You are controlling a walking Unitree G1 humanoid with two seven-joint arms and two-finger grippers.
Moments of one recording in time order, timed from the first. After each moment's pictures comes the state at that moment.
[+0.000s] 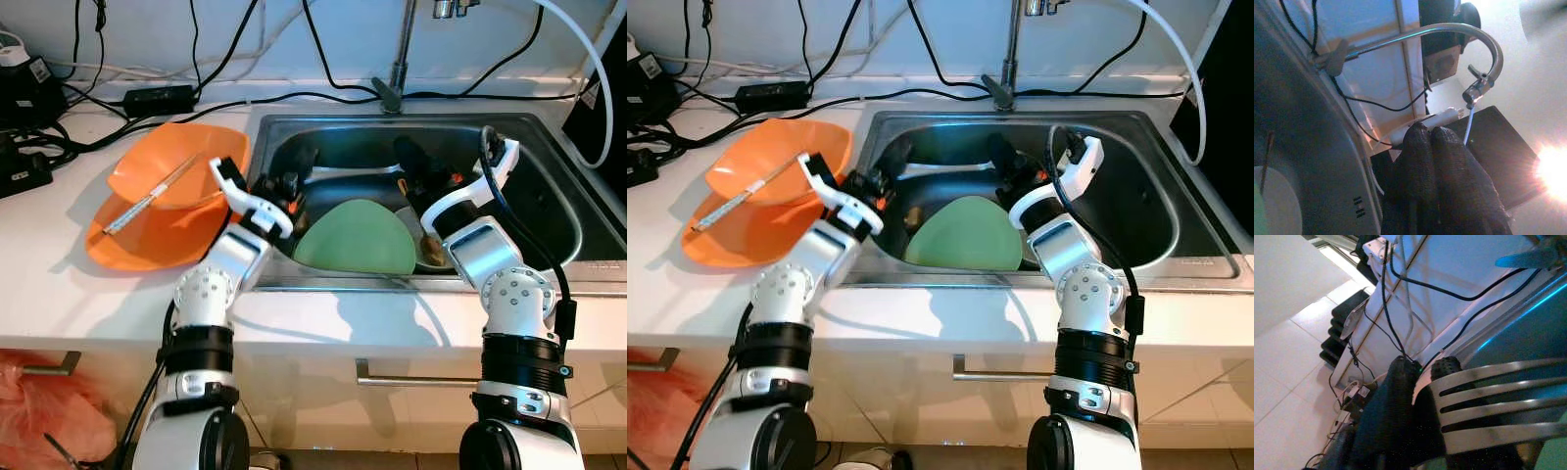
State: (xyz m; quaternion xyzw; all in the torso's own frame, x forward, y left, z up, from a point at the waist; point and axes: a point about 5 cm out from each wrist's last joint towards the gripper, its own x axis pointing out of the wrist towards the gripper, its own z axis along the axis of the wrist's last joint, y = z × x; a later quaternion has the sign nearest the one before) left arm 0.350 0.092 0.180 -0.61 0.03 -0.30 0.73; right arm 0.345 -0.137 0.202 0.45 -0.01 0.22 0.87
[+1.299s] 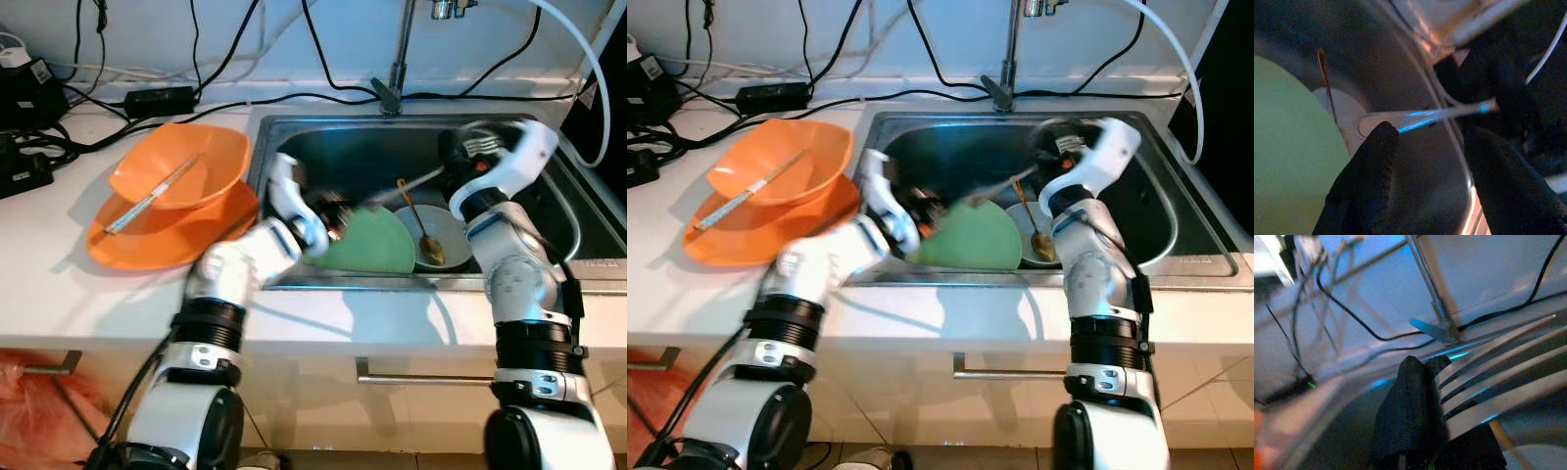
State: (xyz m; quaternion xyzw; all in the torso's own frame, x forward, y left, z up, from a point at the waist) left arm 0.354 0.045 0.168 -0.40 0.20 -0.36 0.82; right arm 0.362 -0.167 0.205 0.19 -0.06 0.08 0.98
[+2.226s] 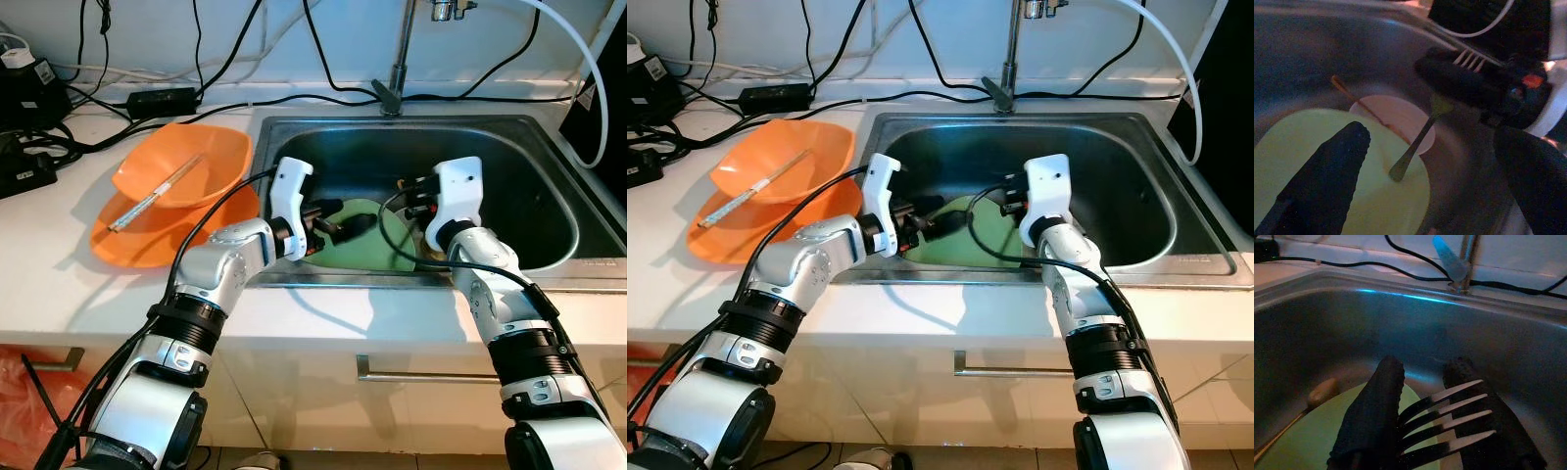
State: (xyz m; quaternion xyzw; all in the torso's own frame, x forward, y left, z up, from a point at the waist) left arm 0.356 0.069 0.172 -0.10 0.12 -0.46 0.88; right arm 0.362 -0.154 0.158 -0.05 0.03 0.11 0.99
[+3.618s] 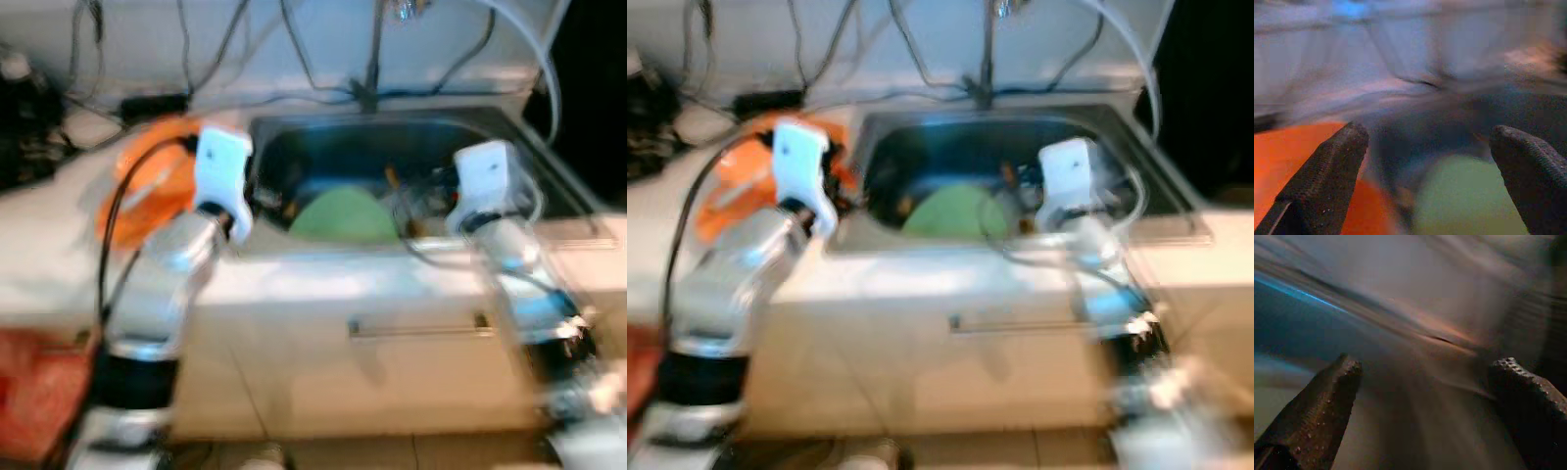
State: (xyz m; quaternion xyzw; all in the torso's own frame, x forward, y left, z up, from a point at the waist) left arm 0.333 0.130 0.224 0.02 -0.07 -0.13 0.99; right arm 0.368 -0.282 0.198 -0.30 -0.03 -0.26 0.92
